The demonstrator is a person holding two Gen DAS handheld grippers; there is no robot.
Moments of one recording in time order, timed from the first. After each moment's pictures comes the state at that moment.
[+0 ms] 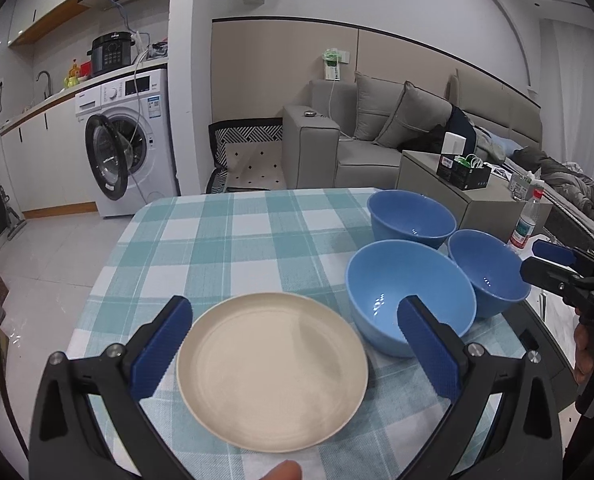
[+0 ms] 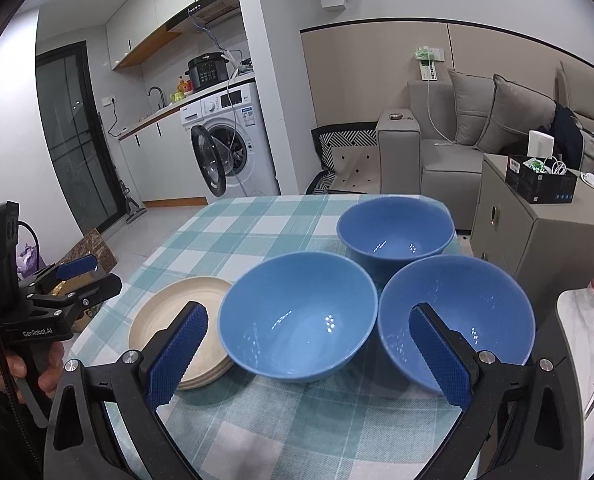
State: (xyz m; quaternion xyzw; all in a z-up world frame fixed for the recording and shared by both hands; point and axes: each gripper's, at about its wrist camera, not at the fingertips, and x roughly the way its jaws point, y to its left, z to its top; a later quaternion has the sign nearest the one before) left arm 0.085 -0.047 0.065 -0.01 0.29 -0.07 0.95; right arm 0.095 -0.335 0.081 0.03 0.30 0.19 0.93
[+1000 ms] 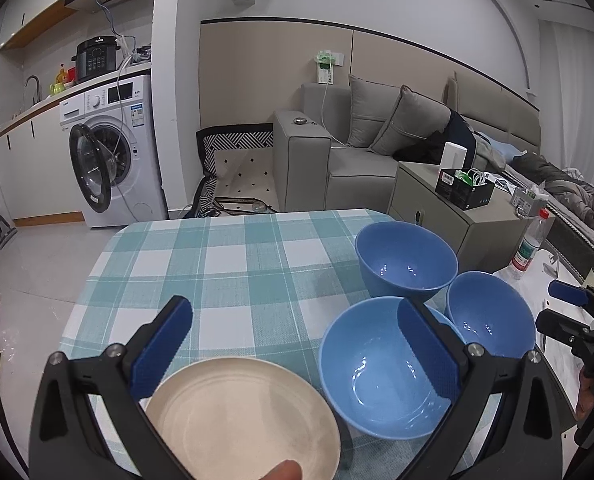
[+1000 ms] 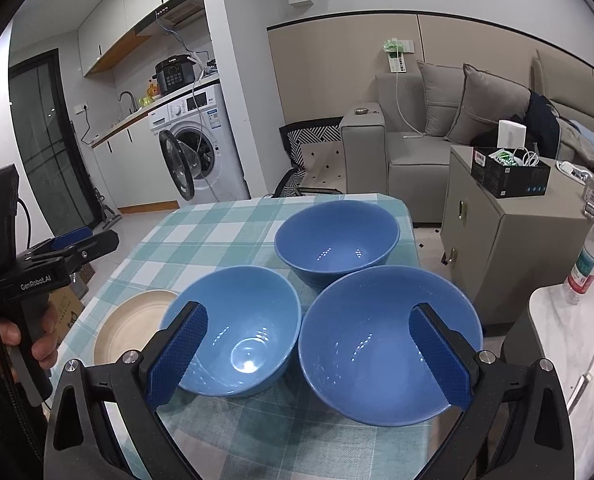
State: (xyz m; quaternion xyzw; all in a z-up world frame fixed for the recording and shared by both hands) left arm 0.166 -0.081 0.084 -0.01 0.29 -0.08 0.95; right arm 0.134 -0.388 0.085 0.04 0.33 0.15 0.93
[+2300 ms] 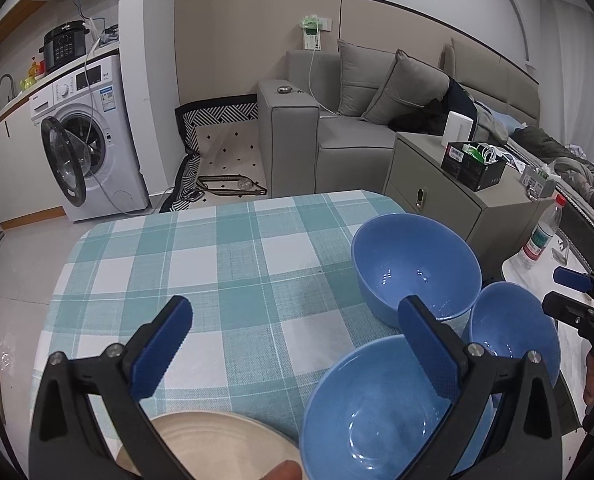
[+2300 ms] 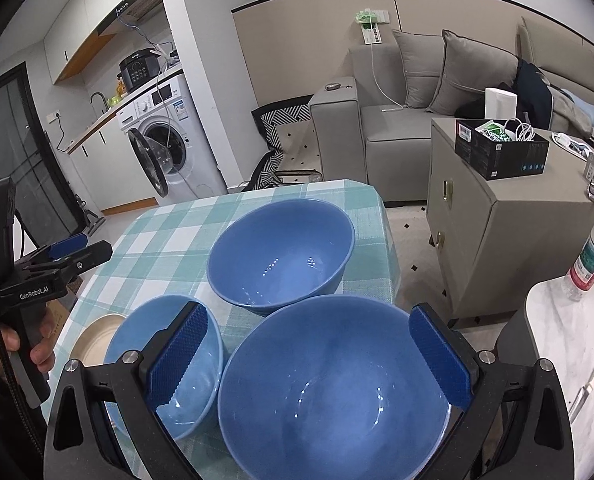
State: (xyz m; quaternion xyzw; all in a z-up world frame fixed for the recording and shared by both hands) left arm 0.264 -0.118 0.061 0.01 0.35 -0.10 0.93; right arm 0.231 -0.433 0.063 0.06 0.37 0.12 0.92
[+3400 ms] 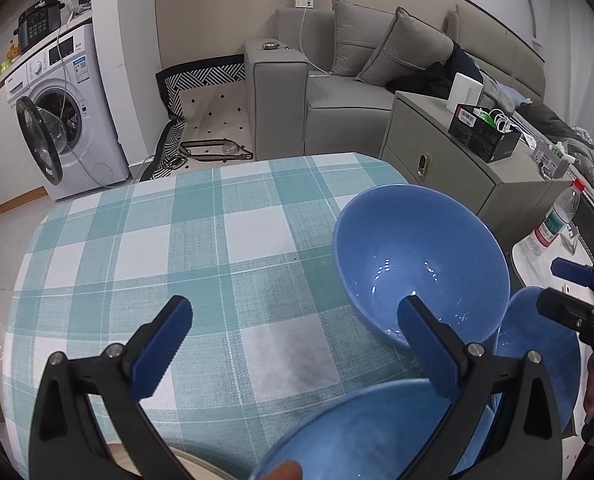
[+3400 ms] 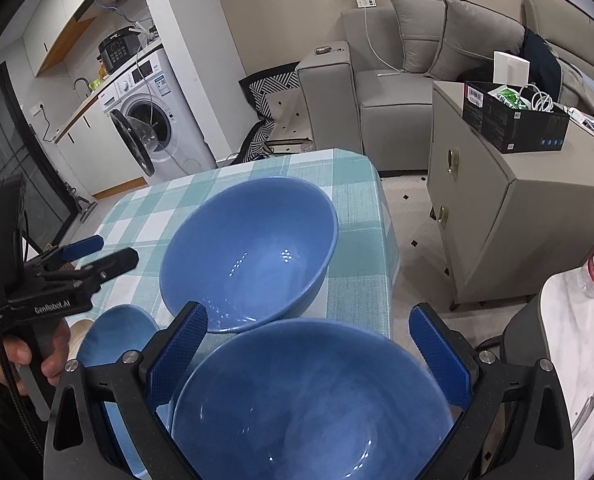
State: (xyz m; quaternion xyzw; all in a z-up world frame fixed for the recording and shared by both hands) left arm 0.329 -0.167 0.015 0.01 0.41 -0.11 0.90; right arm 0.298 -0.442 0.030 0.06 0.43 0.11 0.89
